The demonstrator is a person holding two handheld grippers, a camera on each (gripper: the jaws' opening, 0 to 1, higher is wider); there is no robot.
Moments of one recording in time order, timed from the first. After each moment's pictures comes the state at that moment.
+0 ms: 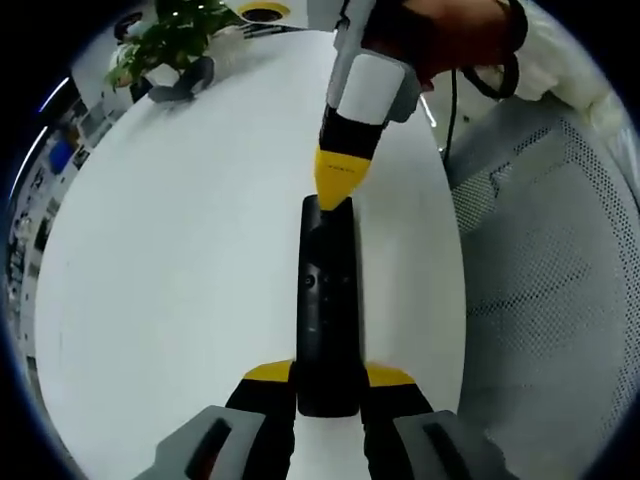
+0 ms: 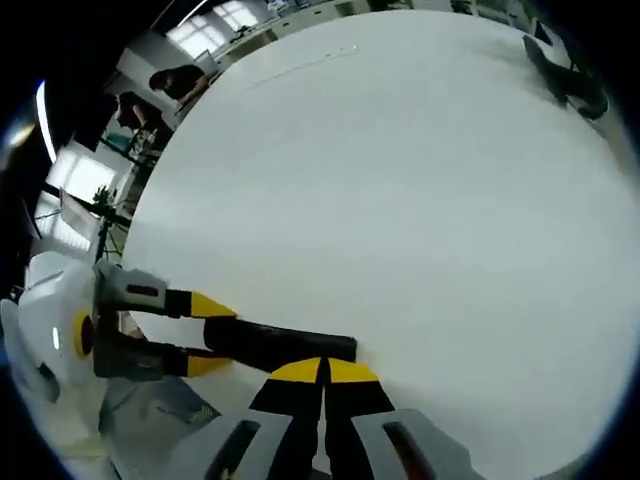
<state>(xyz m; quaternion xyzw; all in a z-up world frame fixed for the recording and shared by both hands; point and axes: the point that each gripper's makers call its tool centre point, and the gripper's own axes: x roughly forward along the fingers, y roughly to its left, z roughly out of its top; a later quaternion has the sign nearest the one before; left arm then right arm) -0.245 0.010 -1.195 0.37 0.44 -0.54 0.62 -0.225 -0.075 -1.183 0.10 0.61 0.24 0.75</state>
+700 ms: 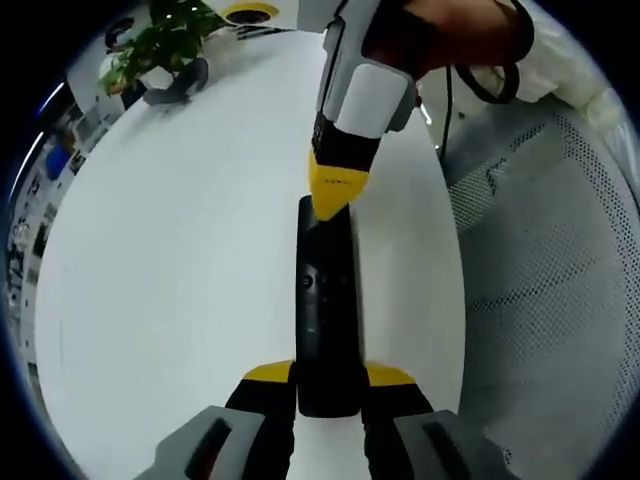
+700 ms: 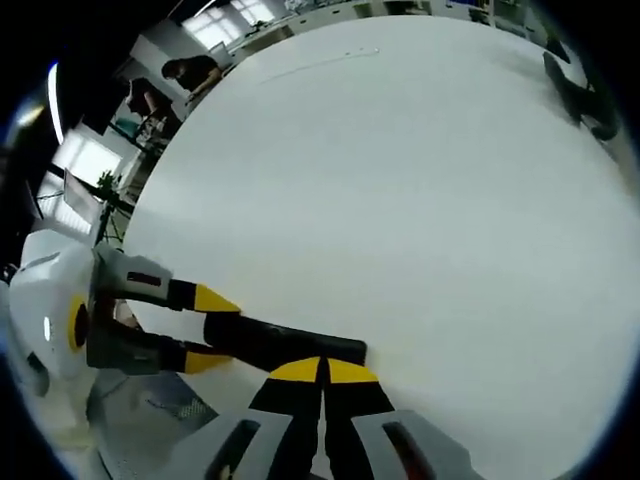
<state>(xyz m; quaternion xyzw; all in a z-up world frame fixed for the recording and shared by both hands) -0.245 0.011 -1.196 0.37 0.43 -0.54 0.61 -0.223 -0.072 -1.188 0.06 0.60 0.25 0.76</state>
